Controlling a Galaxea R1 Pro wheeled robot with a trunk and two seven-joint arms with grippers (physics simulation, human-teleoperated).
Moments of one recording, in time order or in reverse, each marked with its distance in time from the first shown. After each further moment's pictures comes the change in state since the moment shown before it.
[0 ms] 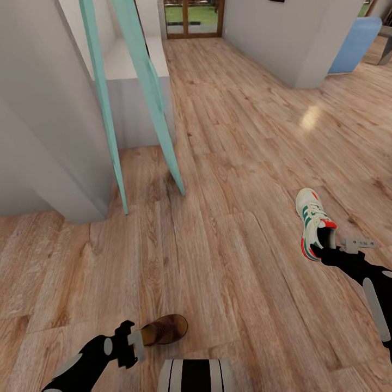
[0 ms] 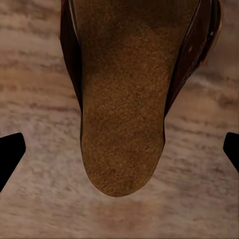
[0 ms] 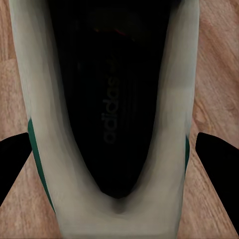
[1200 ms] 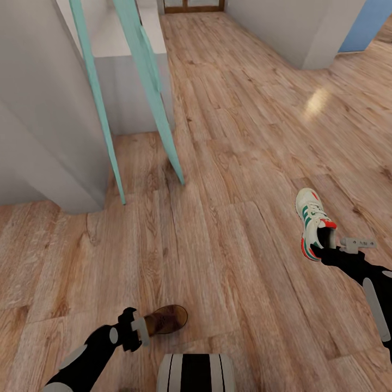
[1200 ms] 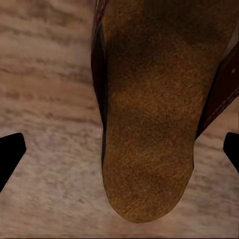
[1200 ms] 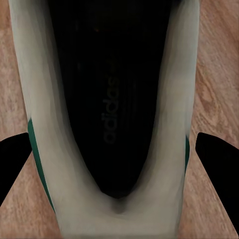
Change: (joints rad) left arm -0.011 -0.020 -0.003 -0.085 -0.006 0.066 0.038; right arm 0.000 0.000 0.000 0.000 0.000 0.000 0.000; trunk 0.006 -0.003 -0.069
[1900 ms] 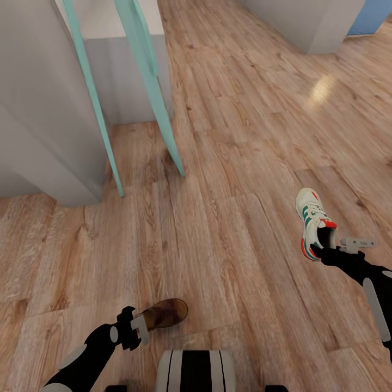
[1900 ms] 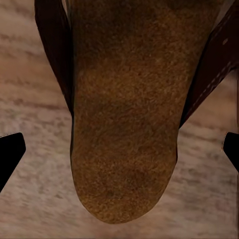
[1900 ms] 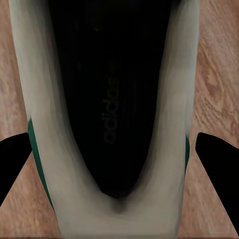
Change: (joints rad) left arm 0.007 0.000 -0.001 -0.027 -0.002 0.034 0.000; right arm 0.000 0.000 0.000 0.000 0.001 0.000 0.000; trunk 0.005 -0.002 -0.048
